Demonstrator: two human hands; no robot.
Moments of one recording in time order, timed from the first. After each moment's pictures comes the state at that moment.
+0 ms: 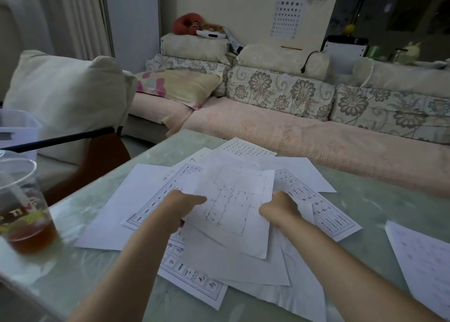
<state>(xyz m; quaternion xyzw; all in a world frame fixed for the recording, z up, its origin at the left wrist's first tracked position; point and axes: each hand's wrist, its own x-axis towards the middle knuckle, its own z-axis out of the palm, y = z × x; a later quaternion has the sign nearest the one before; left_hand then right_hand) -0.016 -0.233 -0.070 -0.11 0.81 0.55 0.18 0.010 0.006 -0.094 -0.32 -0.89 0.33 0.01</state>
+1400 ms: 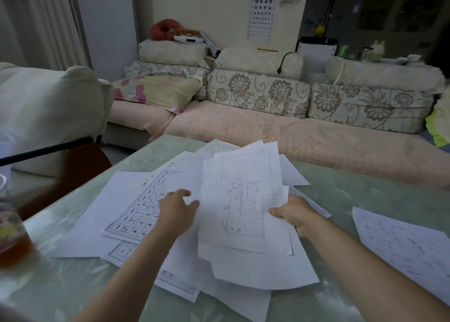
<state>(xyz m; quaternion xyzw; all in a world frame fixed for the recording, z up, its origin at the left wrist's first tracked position) 0.002 -0.187 -0.089 0.02 0.91 0.42 -0.01 0.074 0.083 -0.079 -0.30 -0.77 0.56 0.00</state>
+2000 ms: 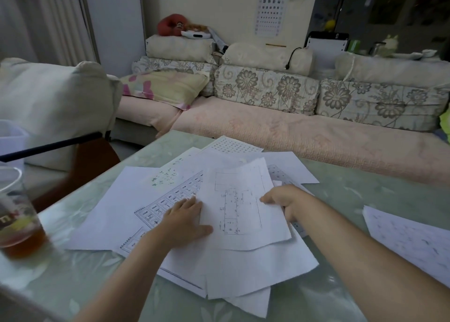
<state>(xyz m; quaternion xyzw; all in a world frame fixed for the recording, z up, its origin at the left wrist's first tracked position) 0.003 -0.214 -0.109 0.21 0.96 0.12 0.13 0.038 0.050 -0.055 -0.33 -0.72 0.60 -0.08</state>
